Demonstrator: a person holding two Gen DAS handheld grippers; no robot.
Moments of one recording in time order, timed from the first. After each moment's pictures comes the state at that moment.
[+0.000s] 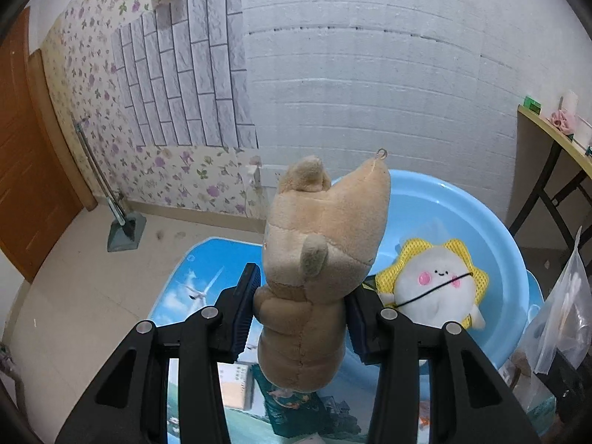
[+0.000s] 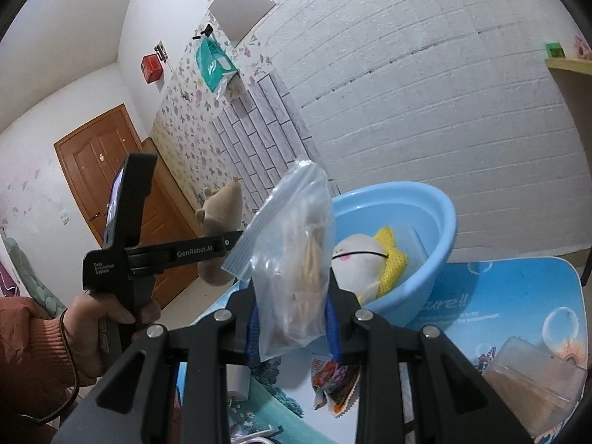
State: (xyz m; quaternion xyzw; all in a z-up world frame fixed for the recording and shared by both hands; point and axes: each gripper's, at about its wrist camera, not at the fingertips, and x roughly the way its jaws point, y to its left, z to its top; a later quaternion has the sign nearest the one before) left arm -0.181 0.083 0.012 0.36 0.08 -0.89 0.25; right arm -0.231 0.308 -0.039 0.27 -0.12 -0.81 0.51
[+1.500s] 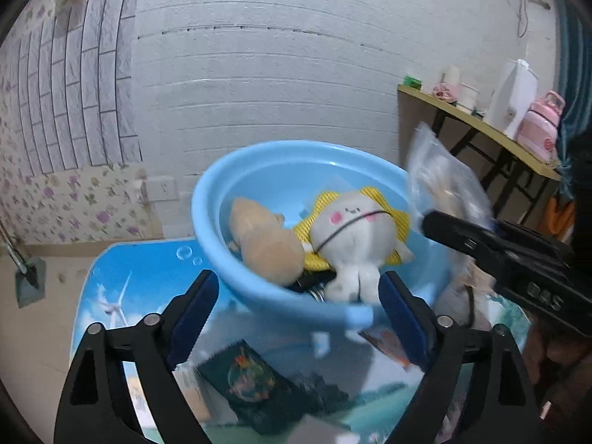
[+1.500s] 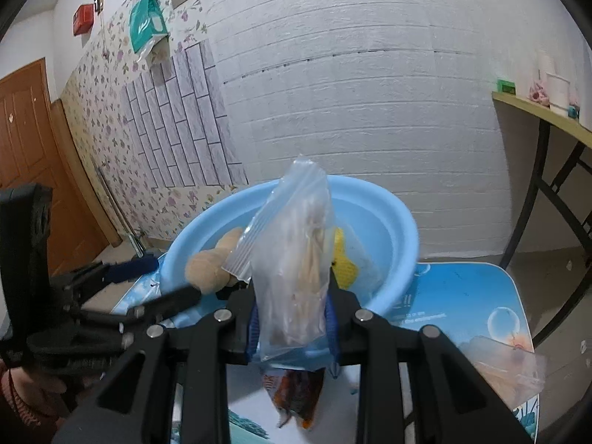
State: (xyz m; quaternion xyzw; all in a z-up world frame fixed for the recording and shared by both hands) left arm -0.144 0.066 -0.026 0.33 0.07 -0.94 -0.01; right arm -0.218 0.237 -0.030 0.30 0.00 -0.90 0.32
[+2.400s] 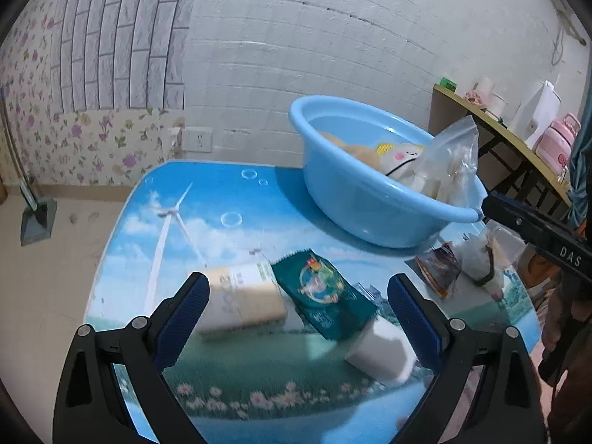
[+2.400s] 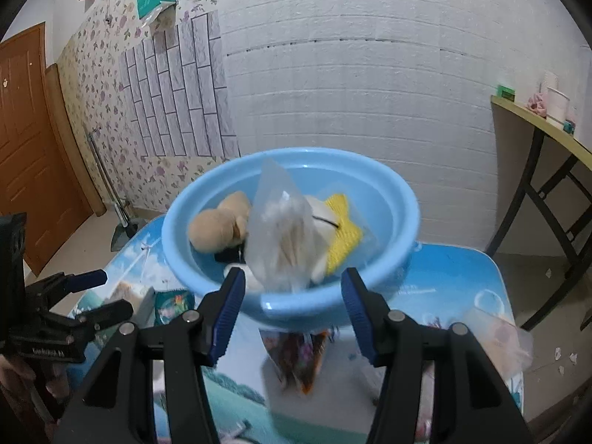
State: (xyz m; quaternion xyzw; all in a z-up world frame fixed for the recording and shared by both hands) left arm -0.075 0.012 -0.065 0.37 0.14 -0.92 0.03; right arm -0.188 0.238 -0.039 0.32 0.06 -0.90 0.30
